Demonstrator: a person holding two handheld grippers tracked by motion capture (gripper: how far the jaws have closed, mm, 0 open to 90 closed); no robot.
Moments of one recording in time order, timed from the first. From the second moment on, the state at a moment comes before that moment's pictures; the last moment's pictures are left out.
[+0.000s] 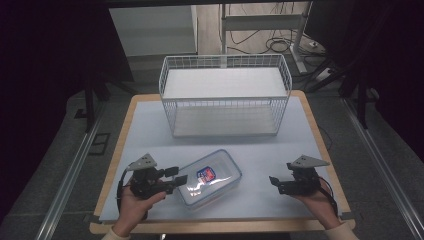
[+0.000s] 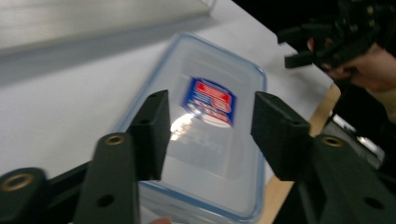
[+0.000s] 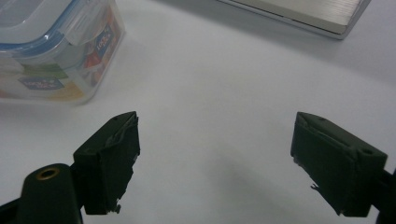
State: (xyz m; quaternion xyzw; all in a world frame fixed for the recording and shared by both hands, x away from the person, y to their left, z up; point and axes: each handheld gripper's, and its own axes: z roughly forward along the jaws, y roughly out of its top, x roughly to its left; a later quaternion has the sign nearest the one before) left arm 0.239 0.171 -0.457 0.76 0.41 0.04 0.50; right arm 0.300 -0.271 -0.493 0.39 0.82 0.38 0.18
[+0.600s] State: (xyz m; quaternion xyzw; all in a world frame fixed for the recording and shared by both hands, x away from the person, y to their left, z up) left arm 0.212 0.114 -0.464 0.82 0.34 -0.01 0.47; right arm 0.299 -0.269 -0.493 0.39 0.82 0.38 0.17
